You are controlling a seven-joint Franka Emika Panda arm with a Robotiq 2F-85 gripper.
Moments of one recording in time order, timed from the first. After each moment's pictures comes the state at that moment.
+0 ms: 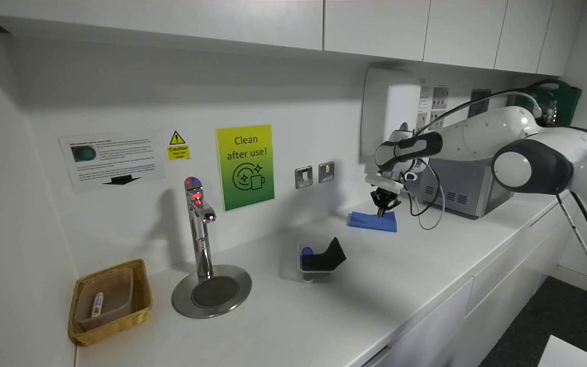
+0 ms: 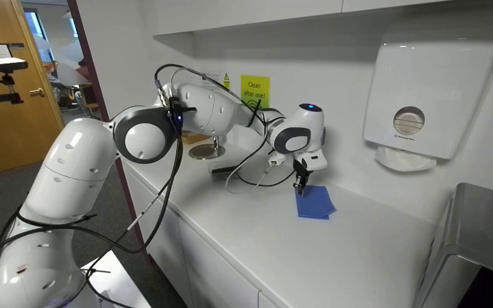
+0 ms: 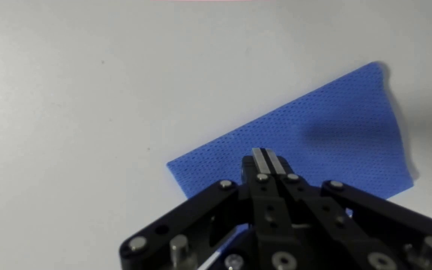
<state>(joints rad) -0.19 0.61 -0.19 -1.39 0.25 2.08 0.94</state>
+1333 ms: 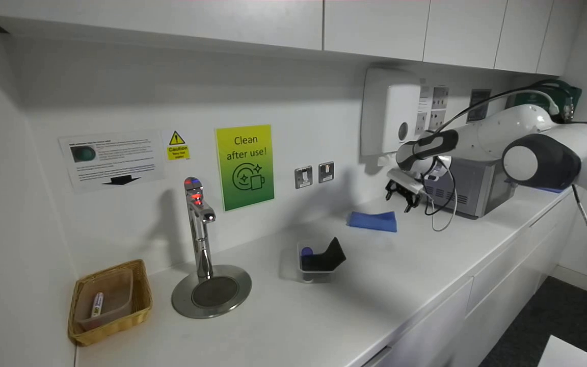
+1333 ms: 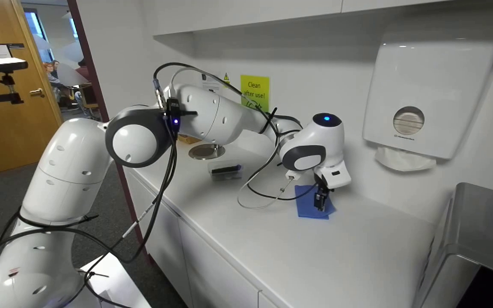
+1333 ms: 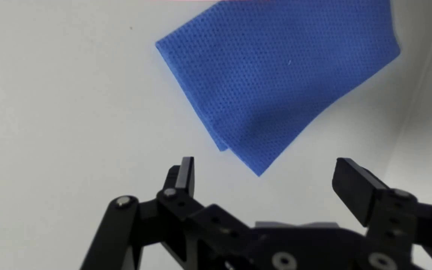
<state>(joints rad) -0.30 0.58 -0.21 -1.48 0.39 2.33 0.81</state>
